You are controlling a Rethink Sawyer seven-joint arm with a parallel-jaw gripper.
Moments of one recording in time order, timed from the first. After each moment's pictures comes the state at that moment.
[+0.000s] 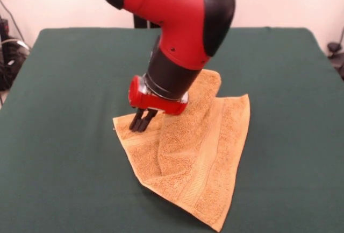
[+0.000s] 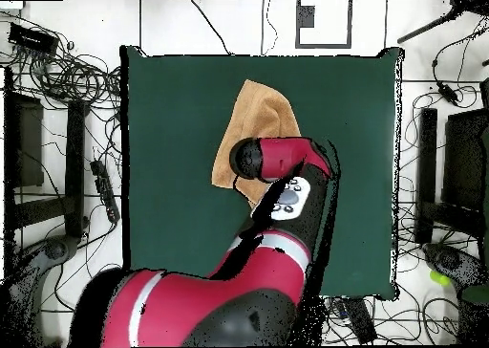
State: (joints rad) arm 0.06 -0.13 -0.43 1.16 -0.08 0.50 1.62
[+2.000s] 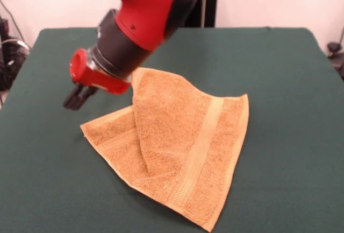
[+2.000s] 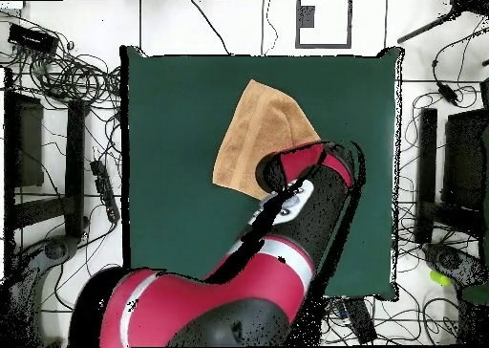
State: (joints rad) arm 0.05 -0.14 -0.57 1.16 -0.33 0.42 1.62
